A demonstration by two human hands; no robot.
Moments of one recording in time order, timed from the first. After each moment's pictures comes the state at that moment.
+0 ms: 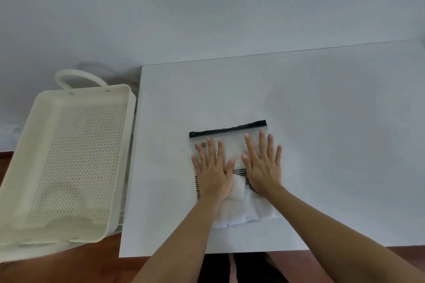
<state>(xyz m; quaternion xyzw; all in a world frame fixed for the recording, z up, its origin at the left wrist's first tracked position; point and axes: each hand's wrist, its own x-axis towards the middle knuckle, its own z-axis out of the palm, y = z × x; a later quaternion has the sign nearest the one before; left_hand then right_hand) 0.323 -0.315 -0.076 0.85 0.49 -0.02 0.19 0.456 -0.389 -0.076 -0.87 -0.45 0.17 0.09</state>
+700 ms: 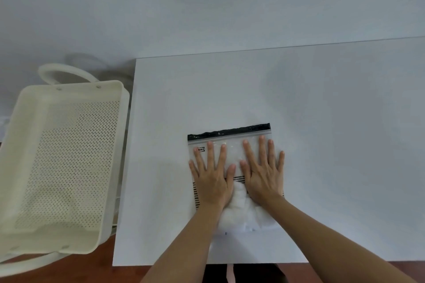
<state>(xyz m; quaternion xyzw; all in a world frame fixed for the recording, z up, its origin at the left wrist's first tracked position) 0.329 -0.316 -0.090 0.86 0.50 0.01 0.12 0.455 -0.384 -0.091 -0.88 -0.44 0.16 0.04</state>
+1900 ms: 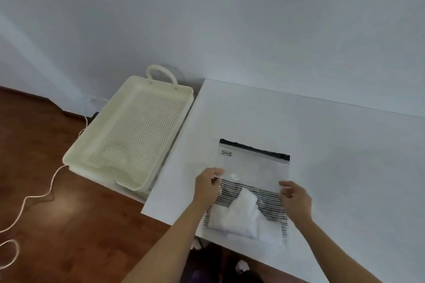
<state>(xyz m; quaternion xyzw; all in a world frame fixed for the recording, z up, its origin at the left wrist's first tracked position) 0.242 -0.337 -0.017 0.65 0.58 0.24 0.43 0.473 -0.436 -0.028 -0.85 -0.30 0.33 0.29</state>
